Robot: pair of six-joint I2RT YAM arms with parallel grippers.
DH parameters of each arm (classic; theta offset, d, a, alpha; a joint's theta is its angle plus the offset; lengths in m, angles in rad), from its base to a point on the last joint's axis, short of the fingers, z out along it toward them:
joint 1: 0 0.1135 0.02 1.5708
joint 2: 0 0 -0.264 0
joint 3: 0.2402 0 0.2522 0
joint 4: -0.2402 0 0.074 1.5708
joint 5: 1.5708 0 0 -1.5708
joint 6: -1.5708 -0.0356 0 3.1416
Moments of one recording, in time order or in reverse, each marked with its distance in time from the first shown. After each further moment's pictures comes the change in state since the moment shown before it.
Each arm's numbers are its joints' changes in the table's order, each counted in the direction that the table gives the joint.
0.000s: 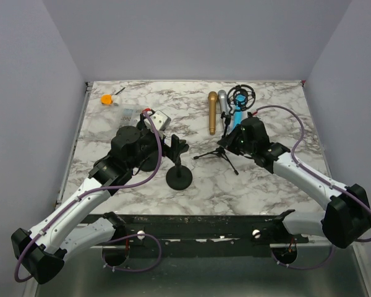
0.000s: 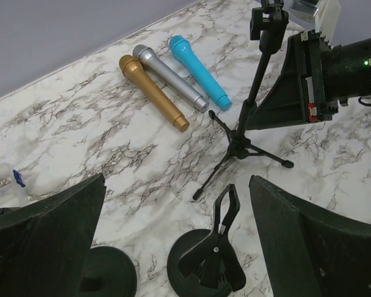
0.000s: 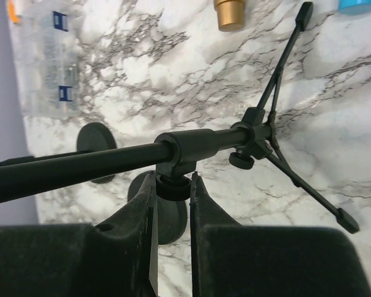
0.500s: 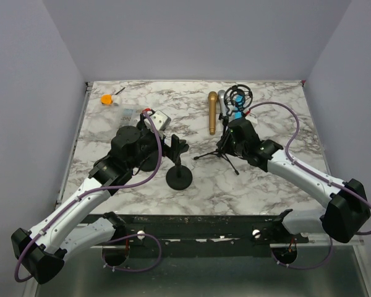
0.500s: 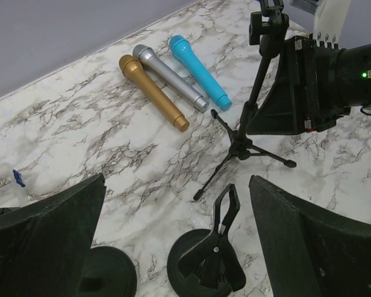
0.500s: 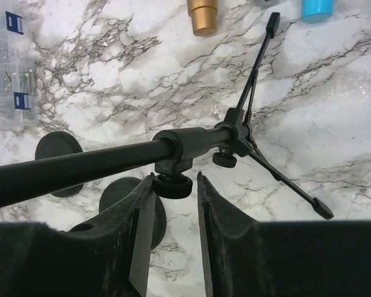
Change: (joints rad) left arm 0.000 0.000 0.000 0.000 0.000 0.000; right arm 0.163 -0.069 0.161 -0.218 0.311 0.003
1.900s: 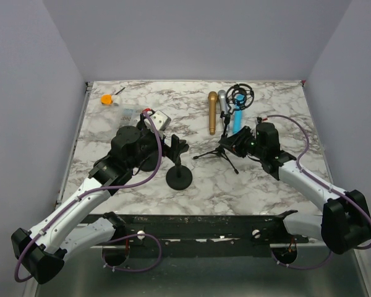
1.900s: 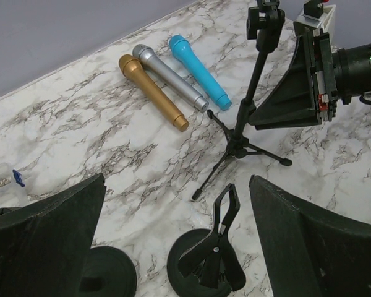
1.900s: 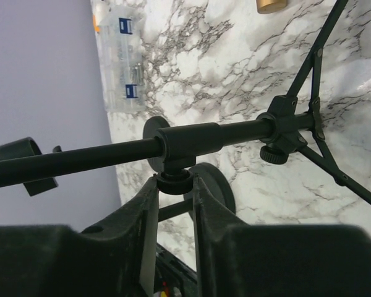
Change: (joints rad) left arm 0.000 -0.001 0.000 -0.001 0.001 0.000; right arm -0.289 0.105 -0.324 0.478 -0.568 -0.206
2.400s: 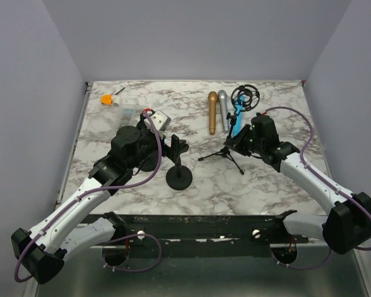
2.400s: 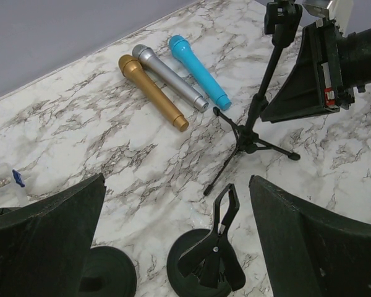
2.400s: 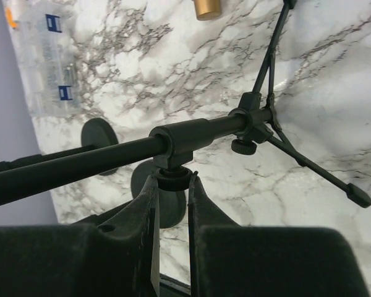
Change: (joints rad) left arm 0.000 0.001 0.000 0.000 0.001 0.000; right arm 0.040 0.000 0.194 -0.393 0.180 0.174
